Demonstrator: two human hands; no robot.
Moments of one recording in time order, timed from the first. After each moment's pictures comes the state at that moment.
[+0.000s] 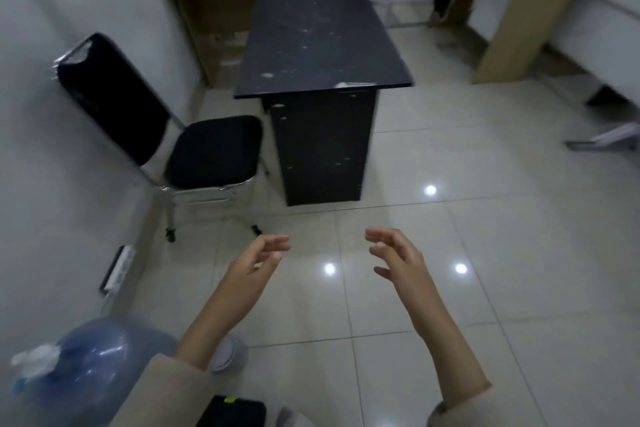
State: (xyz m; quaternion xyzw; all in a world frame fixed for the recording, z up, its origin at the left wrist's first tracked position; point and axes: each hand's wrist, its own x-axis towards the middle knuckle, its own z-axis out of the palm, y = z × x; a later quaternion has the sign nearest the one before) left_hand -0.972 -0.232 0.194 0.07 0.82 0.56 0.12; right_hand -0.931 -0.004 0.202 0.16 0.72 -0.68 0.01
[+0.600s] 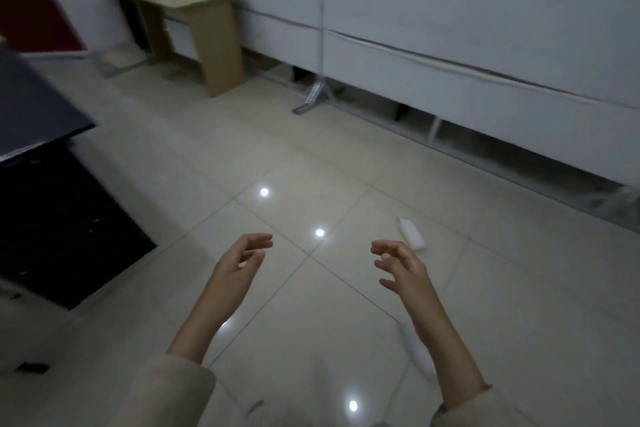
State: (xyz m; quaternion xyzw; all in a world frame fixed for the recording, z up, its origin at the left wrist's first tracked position) left_hand -0.746 0.103 0.211 0.37 0.73 0.50 0.29; right_hand -0.527 0.237 0.210 0.44 0.58 -0.62 -0.28
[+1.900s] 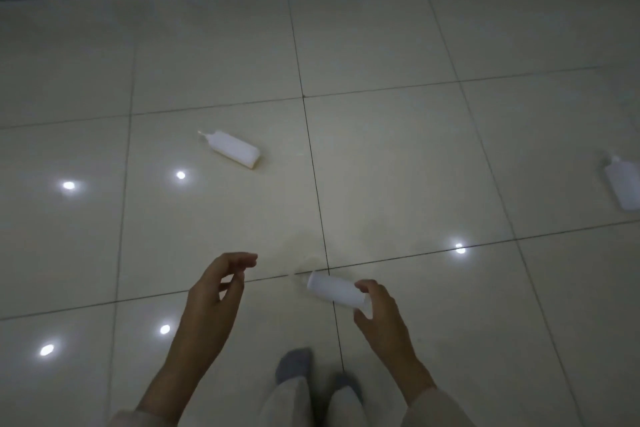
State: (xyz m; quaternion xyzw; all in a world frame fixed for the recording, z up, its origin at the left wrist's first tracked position) left_hand -0.567 0.501 -0.172 0.56 0.64 0.23 0.46; right_hand -0.344 0.410 -0.268 0.76 0.43 -0.45 -0.17
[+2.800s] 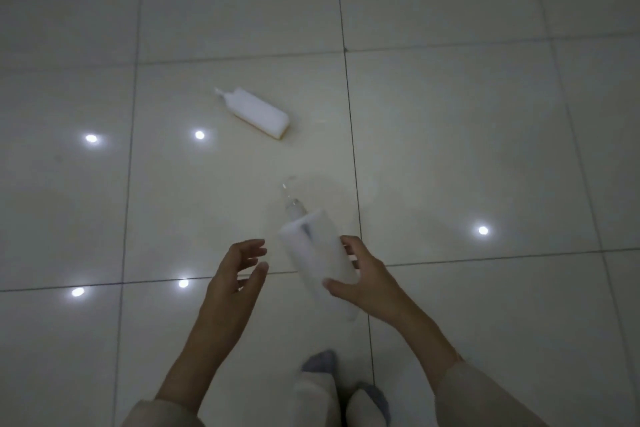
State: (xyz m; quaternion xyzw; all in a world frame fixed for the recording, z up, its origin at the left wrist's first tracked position) left_hand -0.597 0.550 -0.285 0.48 0.68 0.21 0.50; right_hand -0.396 0.538 -0.327 0.64 0.44 -0.61 -0.15
